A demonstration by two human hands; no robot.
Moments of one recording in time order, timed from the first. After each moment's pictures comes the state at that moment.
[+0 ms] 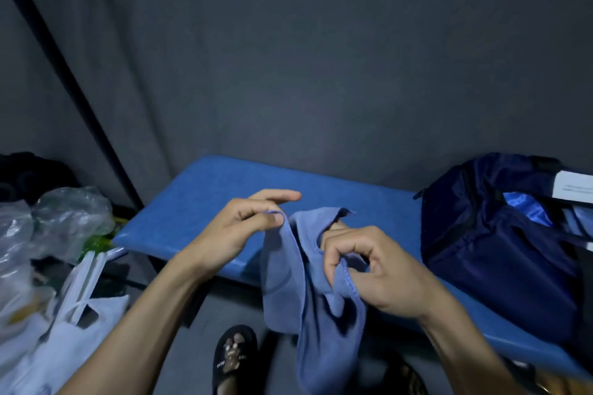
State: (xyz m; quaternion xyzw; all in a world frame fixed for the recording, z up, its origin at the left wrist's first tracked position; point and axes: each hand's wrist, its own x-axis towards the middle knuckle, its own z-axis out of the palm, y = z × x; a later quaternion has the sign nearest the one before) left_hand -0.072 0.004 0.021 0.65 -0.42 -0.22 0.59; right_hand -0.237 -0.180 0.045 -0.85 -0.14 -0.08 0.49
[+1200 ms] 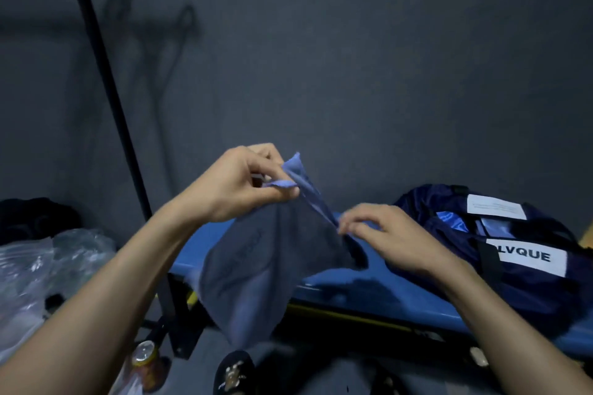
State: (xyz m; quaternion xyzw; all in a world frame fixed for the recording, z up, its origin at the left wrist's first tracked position) left_hand -0.155 0.069 0.186 0.68 -0.58 0.00 0.45; right_hand -0.318 -0.162 0.129 -0.95 0.04 -0.15 0.26
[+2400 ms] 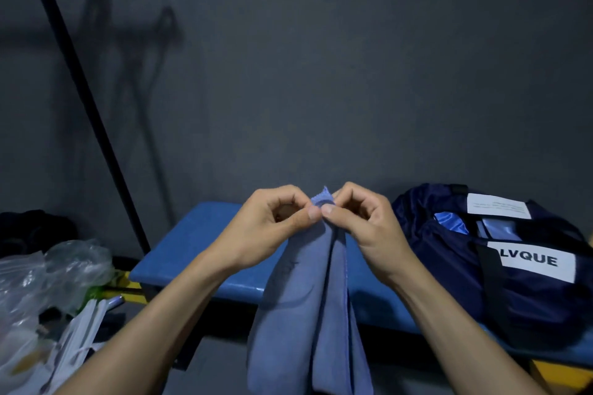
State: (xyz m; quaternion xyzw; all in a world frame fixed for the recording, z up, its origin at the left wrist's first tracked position) left_hand -0.179 0.002 0.132 0.61 -0.54 -0.11 0.57; right_hand -0.294 -0.156 0.122 -0.71 -0.06 -0.33 0.62
